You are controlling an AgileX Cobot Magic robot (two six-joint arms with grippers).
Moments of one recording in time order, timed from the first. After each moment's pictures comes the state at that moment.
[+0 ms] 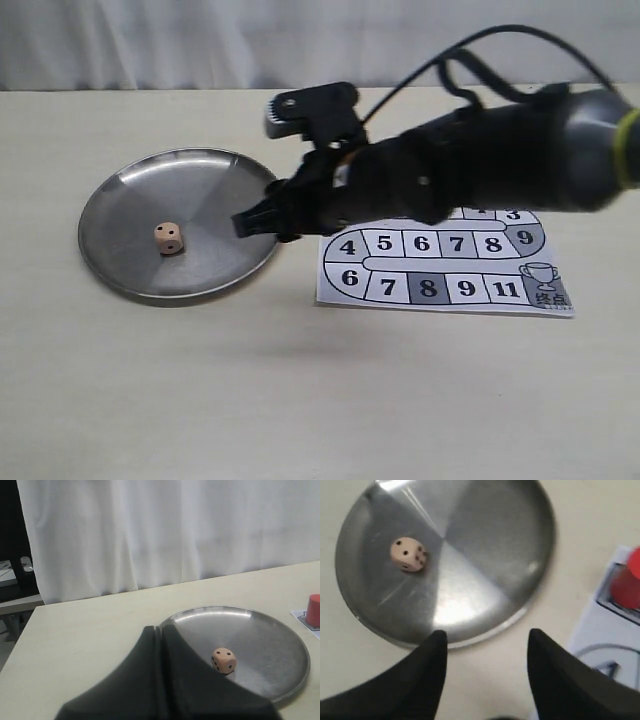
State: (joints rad) left arm 0.01 0.00 0.00 0.15 0.18 -0.10; right arm 0.67 1.82 -1.10 0.10 0.17 0.12
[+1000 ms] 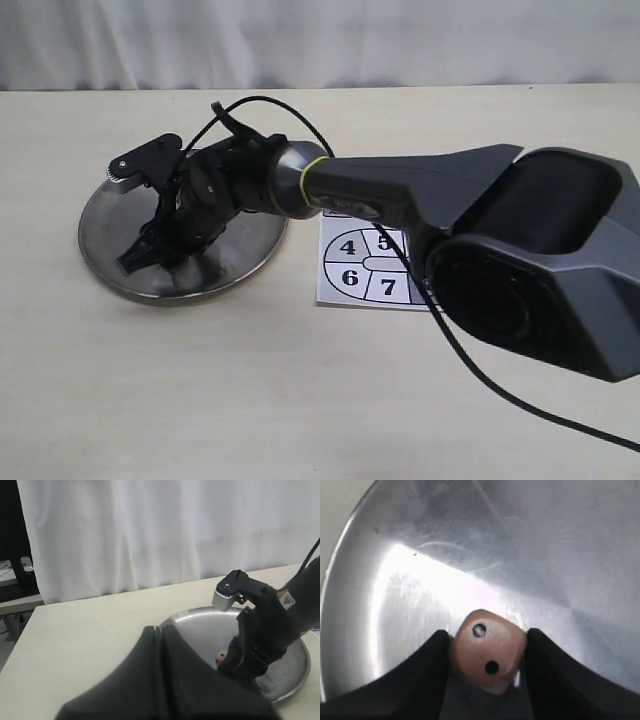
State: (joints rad) left arm 0.01 0.00 0.00 0.15 0.18 -0.10; right arm 0.78 2.47 -1.94 0.10 0.52 -0.05
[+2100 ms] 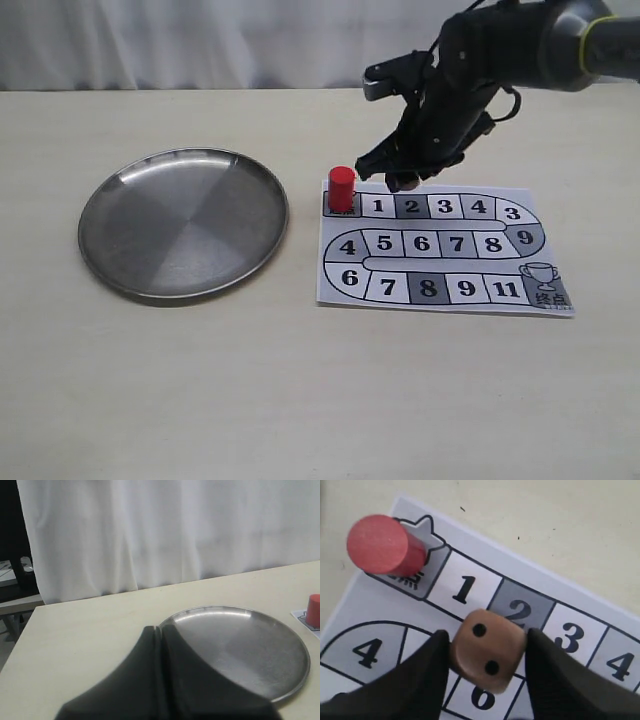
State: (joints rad) left arm 0.01 0.00 0.00 0.15 0.18 -0.10; right arm 0.33 2.08 -1.55 -0.07 0.77 -0.01
